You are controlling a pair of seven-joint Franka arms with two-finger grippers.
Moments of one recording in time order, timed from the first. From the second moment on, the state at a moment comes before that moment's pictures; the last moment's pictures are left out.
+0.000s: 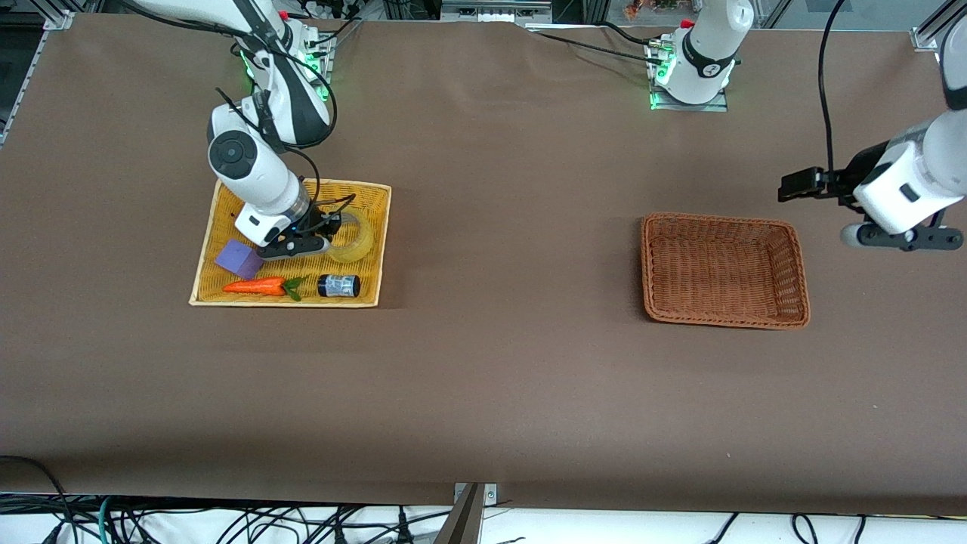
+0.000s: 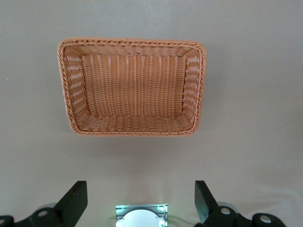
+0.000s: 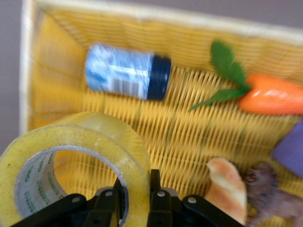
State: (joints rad) left arm -0.01 0.20 -0.03 -1.48 -0.05 1.38 -0.02; right arm 0.21 0.20 0.14 -2.23 0.00 2.40 0.18
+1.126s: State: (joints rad) left arm -0.07 0.41 -0.10 -1.71 -0.05 1.92 -0.09; right arm 0.71 0.69 0.21 -1.57 -0.09 2.28 1.03
